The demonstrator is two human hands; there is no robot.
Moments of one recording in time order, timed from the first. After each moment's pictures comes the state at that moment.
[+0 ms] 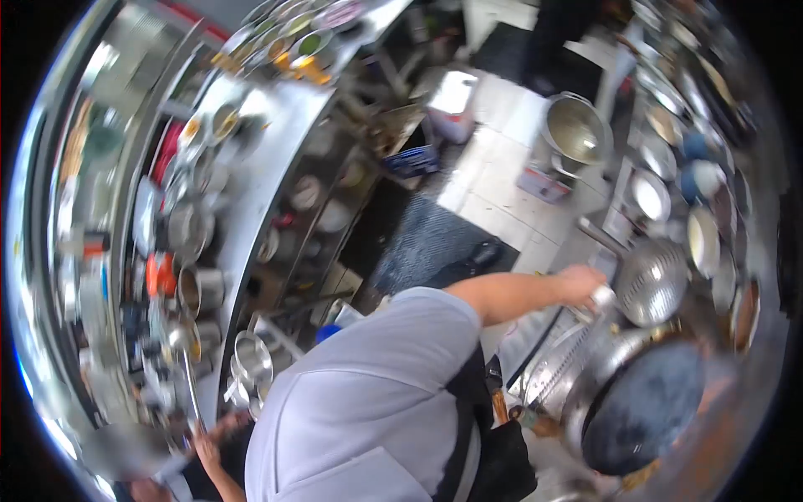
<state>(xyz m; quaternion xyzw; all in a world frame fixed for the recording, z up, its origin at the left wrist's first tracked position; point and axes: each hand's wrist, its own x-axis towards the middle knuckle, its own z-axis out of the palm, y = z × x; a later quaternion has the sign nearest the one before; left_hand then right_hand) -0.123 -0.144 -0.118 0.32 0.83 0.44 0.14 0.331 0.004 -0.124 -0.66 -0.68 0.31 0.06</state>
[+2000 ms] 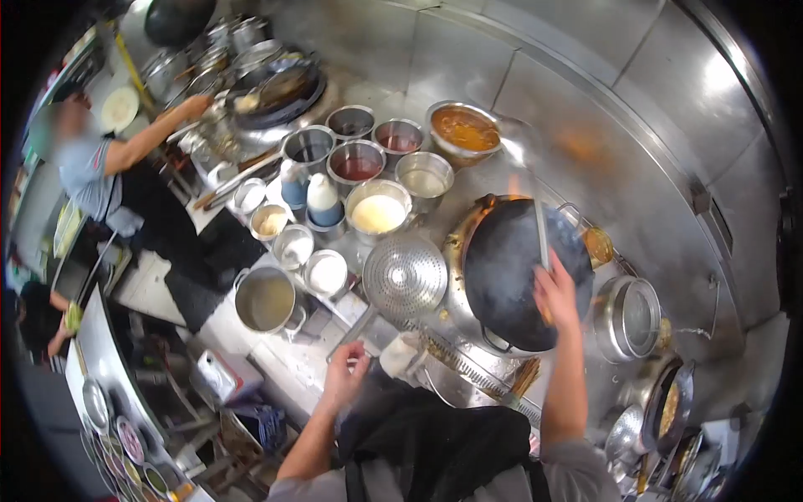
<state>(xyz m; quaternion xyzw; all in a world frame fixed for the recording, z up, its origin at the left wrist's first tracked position) -0.225 -0.209 0.014 0.35 0.72 0.50 0.33 0.081 0.147 0.151 -0.43 -0.57 0.61 0.34</state>
